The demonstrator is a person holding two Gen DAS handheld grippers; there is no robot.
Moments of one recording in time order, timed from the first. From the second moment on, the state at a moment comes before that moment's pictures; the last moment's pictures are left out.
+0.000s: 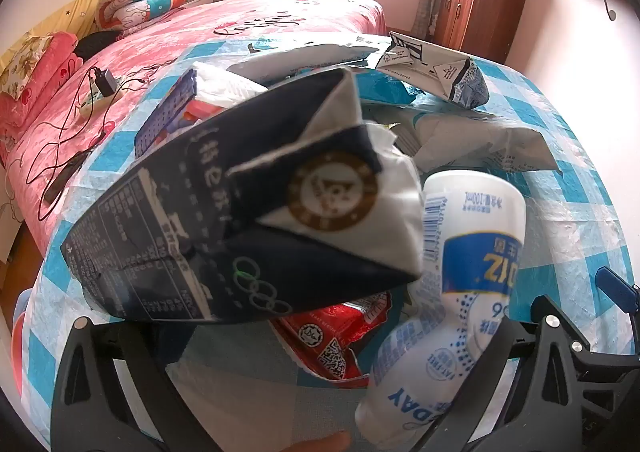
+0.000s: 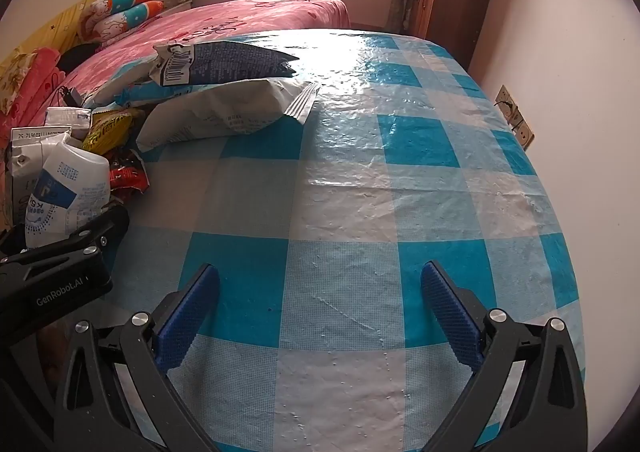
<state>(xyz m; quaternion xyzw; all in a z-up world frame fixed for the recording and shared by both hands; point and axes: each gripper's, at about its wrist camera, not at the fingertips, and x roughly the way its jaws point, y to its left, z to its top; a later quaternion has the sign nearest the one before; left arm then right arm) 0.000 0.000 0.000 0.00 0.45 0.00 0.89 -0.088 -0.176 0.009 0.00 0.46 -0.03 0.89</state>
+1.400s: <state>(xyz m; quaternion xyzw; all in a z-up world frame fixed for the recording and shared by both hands) -0.040 0.003 0.011 0.00 0.44 -0.04 0.90 -0.139 -0.164 0.023 -0.01 0.42 -0.03 0.90</state>
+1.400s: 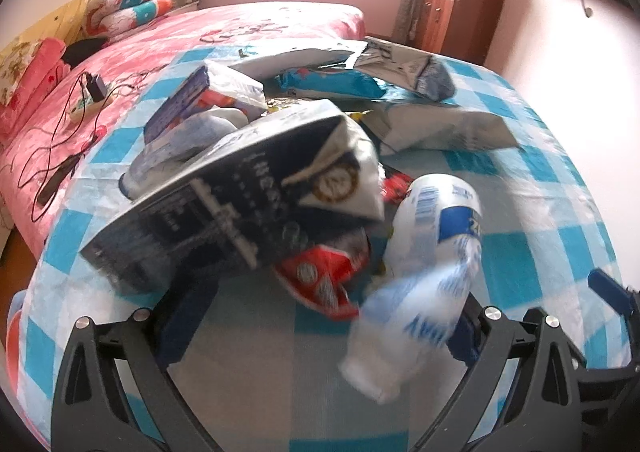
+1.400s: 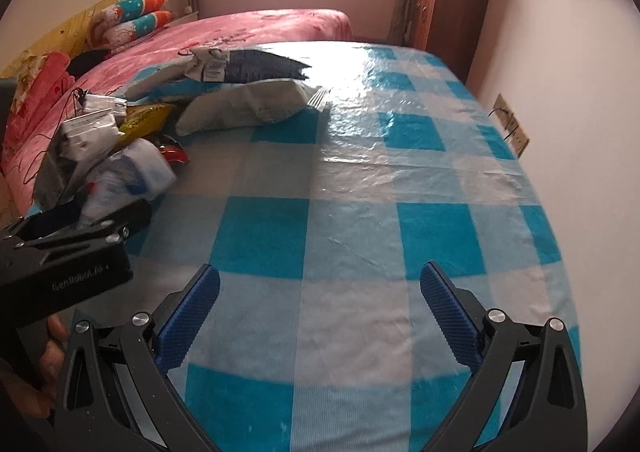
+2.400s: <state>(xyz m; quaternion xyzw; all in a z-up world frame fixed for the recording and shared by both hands) -0.123 0.063 0.098 -0.02 0.33 -0.09 0.94 -0.221 -0.116 0.124 -0.01 0.29 -0.05 0.96</state>
